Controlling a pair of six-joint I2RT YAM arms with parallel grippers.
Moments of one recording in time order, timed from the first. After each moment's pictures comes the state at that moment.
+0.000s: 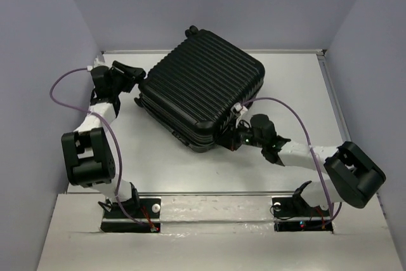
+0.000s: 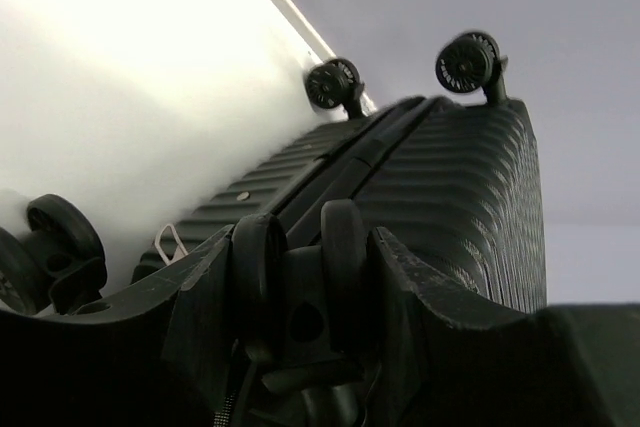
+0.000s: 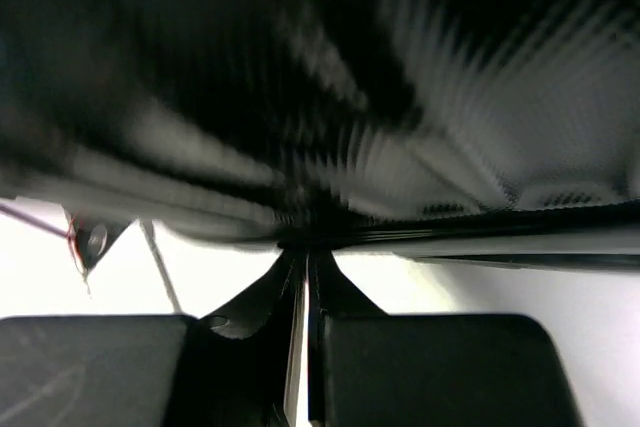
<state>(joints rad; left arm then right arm) 0.15 1.60 1.03 0.24 0.39 -0.93 0.73 1.35 0.47 0.57 -0.37 0.46</state>
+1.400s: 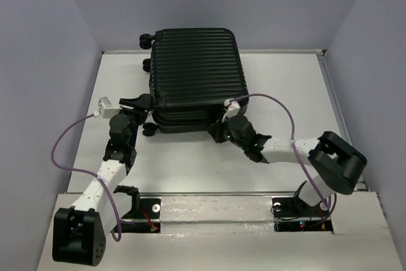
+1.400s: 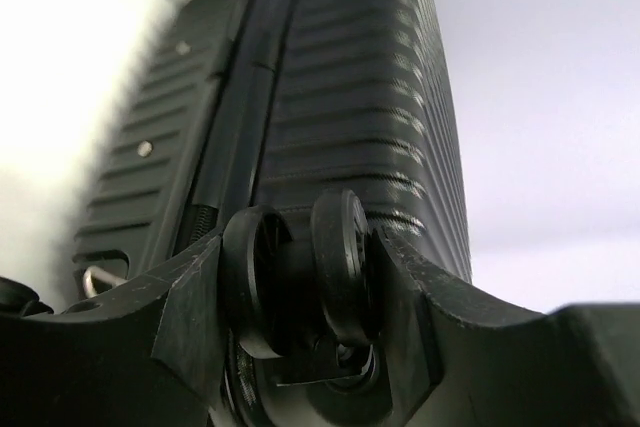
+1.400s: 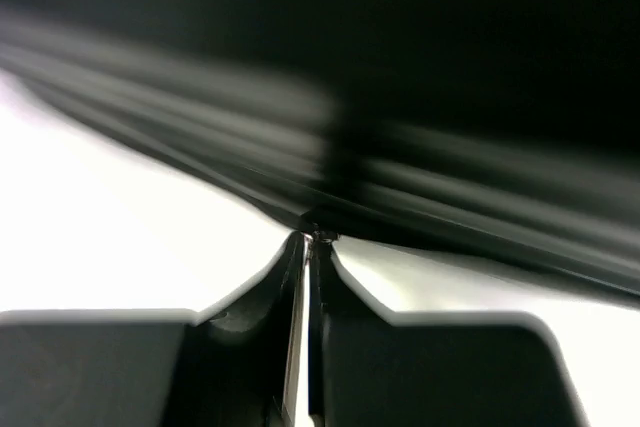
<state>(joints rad) -0.11 0.90 0.36 0.44 -0.13 -1.14 0.79 1.50 0.63 0.48 0.08 0.55</state>
